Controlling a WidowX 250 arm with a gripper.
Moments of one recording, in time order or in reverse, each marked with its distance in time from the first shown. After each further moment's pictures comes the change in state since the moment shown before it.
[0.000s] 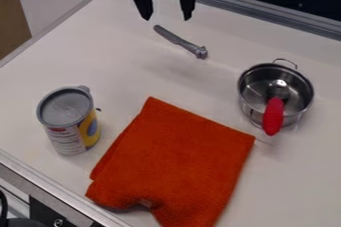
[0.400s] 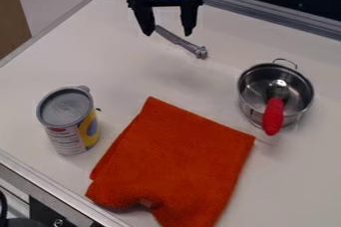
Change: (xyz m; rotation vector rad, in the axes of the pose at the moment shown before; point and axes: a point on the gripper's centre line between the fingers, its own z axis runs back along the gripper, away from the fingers) arm -0.021 0.009 -0.011 -0.053 0.131 -0.017
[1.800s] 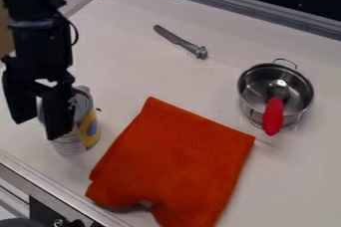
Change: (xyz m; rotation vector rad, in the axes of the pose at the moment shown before) arm -0.176 0.090 -0.005 0.136 0.295 -0.254
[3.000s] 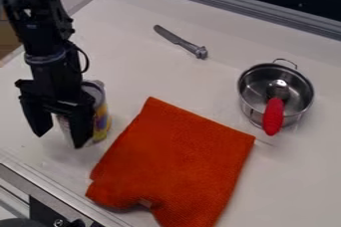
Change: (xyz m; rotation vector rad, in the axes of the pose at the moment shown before) arm 0.040 0.003 -0.030 0.038 -0.181 0.160
